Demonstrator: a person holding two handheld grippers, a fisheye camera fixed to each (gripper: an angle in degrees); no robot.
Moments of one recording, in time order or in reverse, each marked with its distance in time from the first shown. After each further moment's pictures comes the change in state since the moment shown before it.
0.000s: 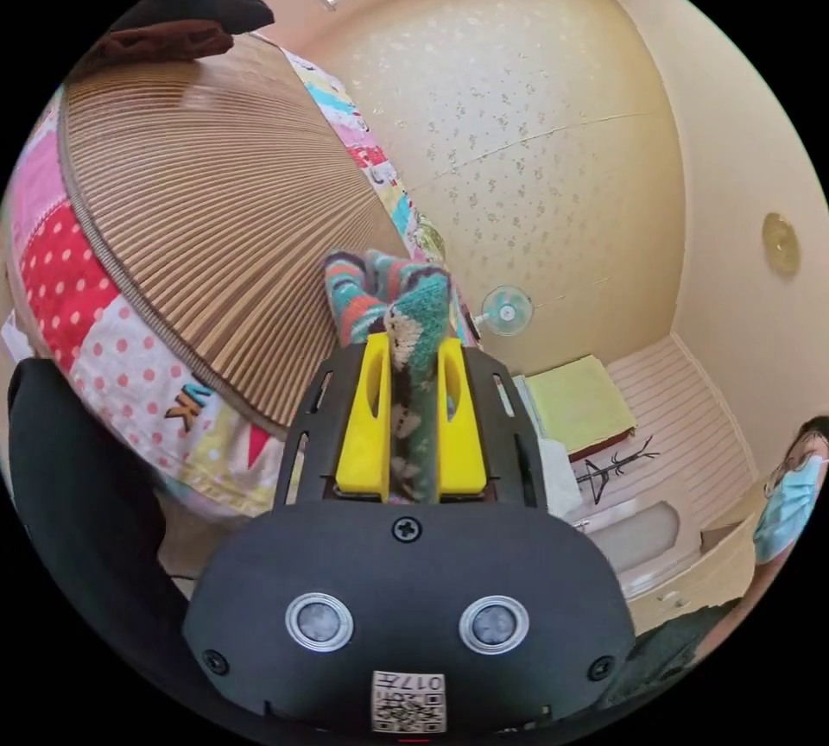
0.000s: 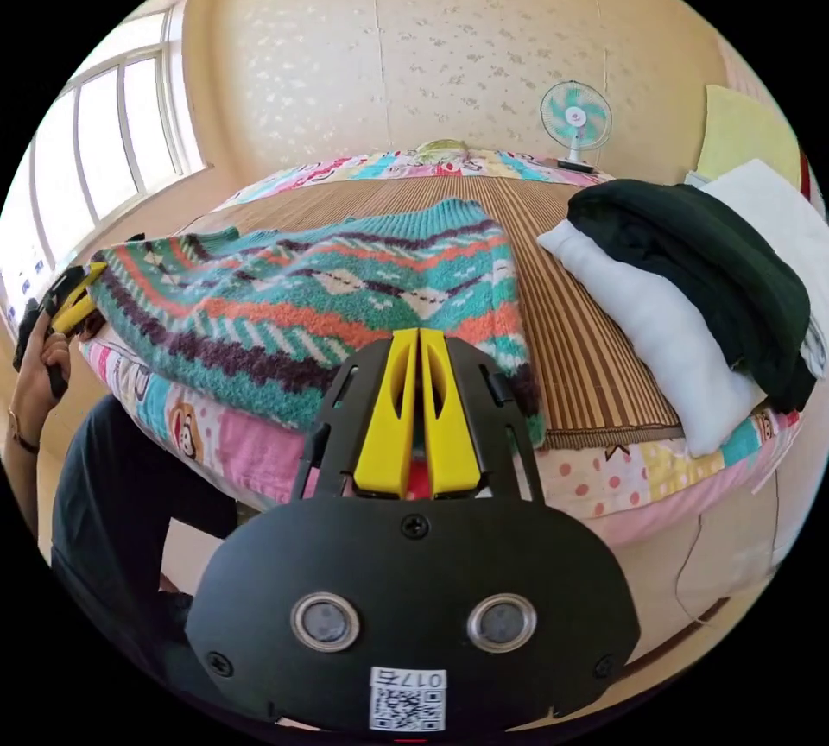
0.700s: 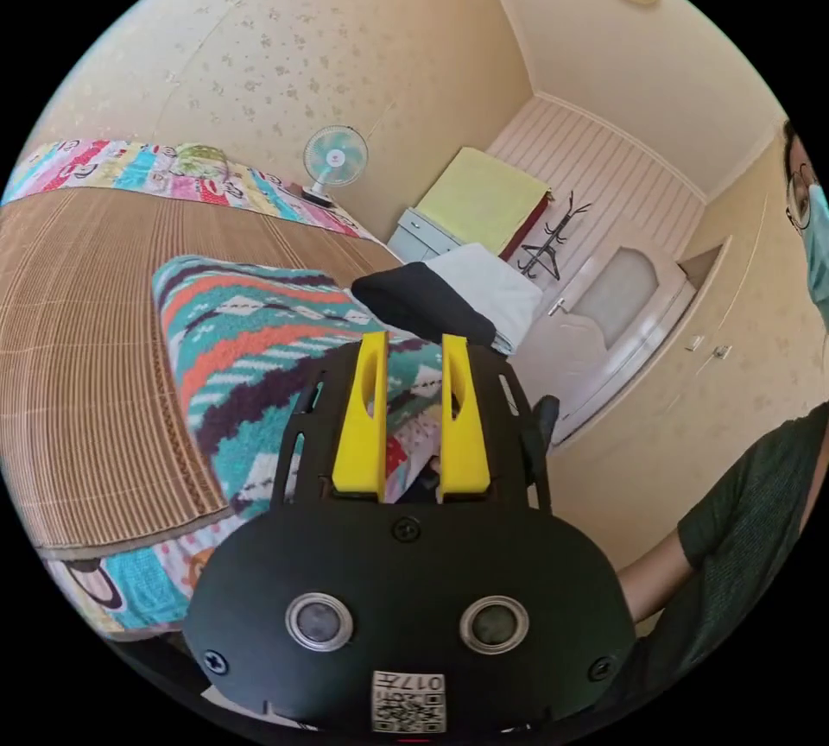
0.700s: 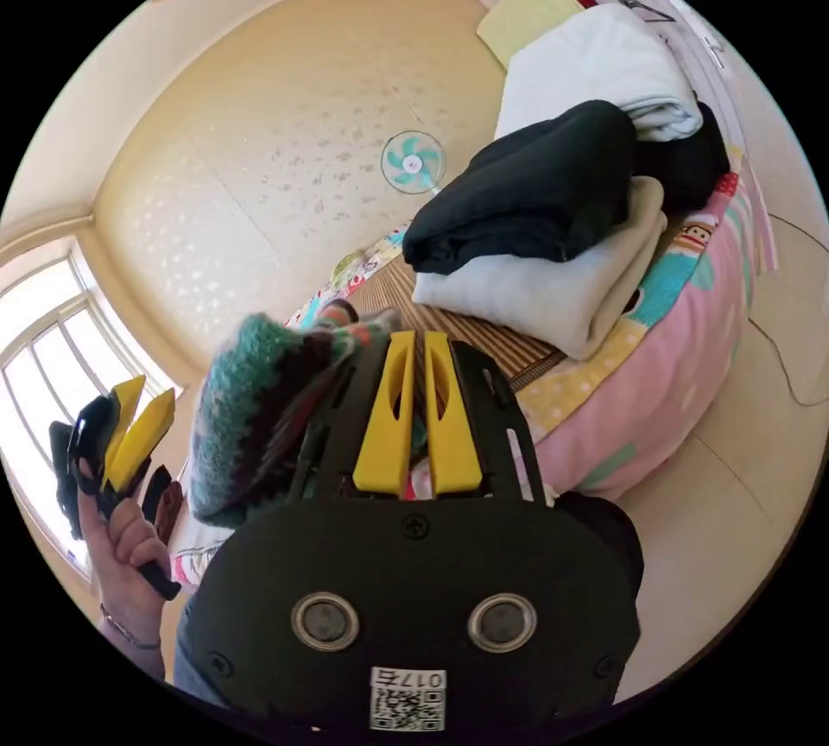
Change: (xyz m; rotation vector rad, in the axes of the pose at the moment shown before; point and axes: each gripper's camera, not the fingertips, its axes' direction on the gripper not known) left arm 0.208 0.189 0.183 -0.427 0.171 0.596; right arm 0.142 0.053 -0.107 0.435 -0.018 0.636
